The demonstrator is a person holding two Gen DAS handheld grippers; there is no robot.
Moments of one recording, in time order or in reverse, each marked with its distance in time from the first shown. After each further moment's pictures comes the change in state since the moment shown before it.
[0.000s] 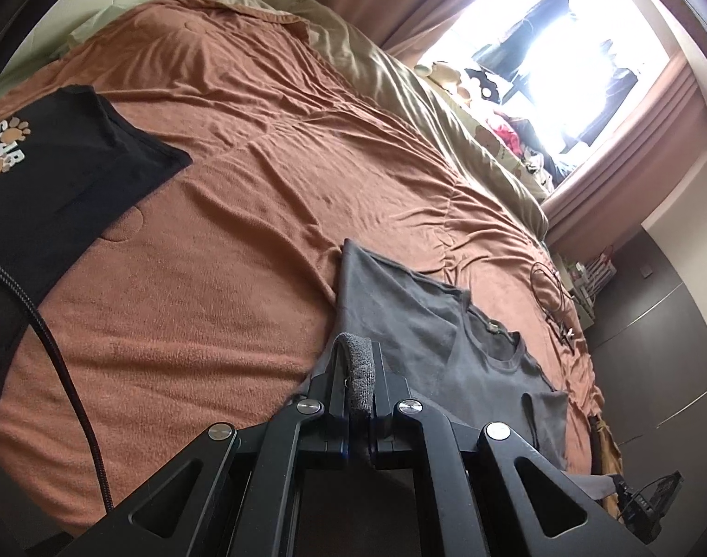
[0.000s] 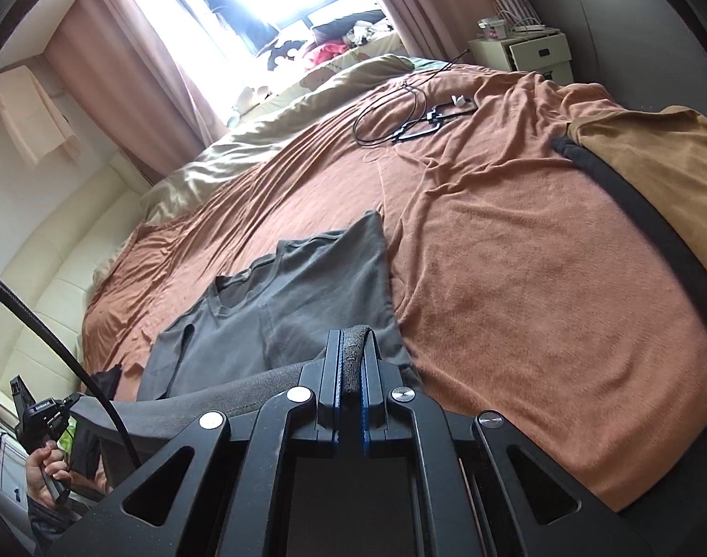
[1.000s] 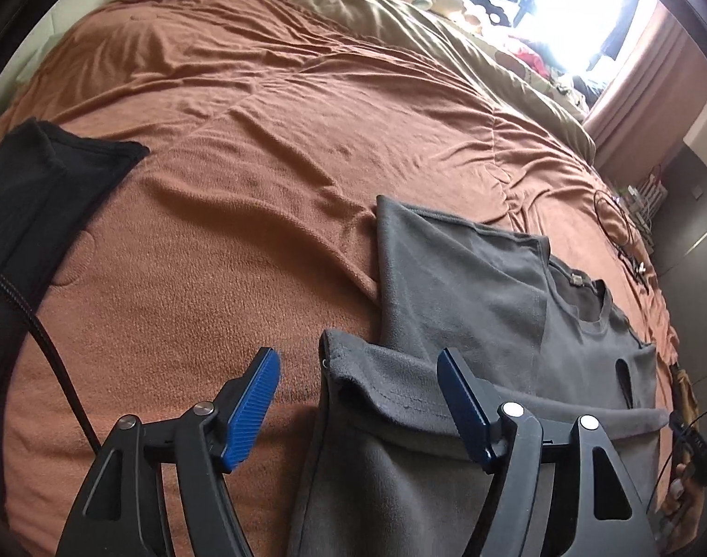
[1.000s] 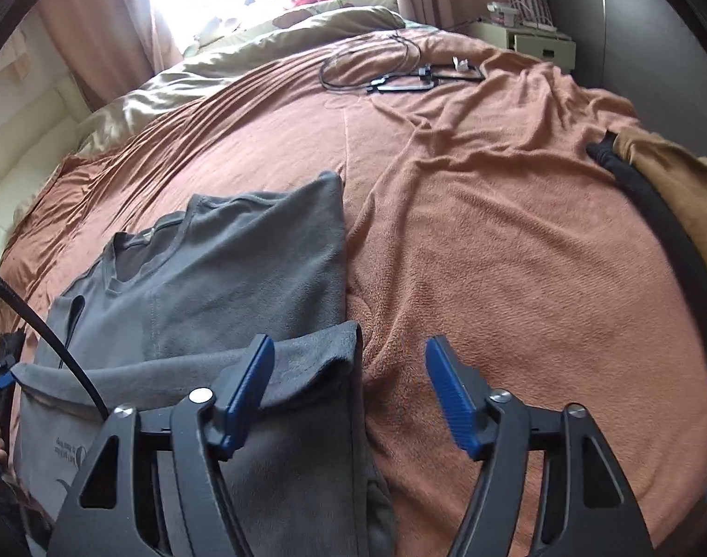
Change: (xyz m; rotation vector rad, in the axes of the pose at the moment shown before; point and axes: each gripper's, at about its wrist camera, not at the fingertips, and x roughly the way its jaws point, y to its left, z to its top) left arm 0.095 -0.006 0.013 0.202 0.158 0.178; right arm 0.093 0.048 0.028 -0.183 0.136 -0.220
